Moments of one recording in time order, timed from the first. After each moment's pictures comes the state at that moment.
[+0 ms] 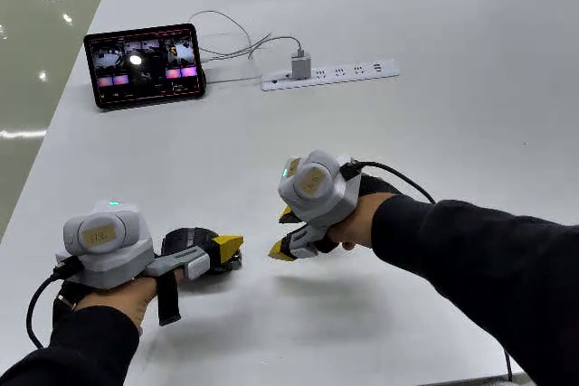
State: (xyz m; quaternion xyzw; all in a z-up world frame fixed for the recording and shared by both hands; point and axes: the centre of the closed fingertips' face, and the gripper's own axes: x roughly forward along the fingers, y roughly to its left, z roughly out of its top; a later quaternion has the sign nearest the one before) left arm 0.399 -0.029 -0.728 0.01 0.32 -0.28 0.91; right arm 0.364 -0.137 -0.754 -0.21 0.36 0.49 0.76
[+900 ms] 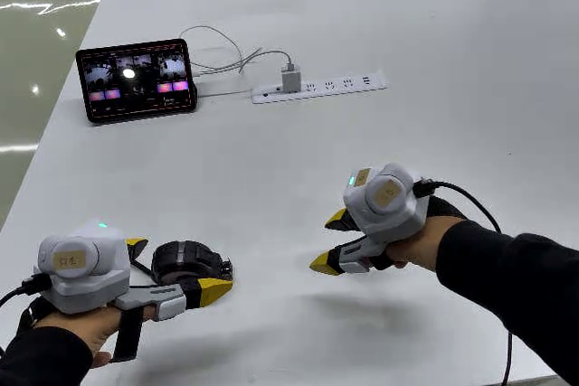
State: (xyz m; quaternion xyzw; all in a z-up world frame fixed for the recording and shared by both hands) left arm 0.374 -0.033 -0.728 0.04 0.33 -0.39 0.86; right arm 0.343 -0.214 -0.745 -0.15 0.36 0.45 0.80
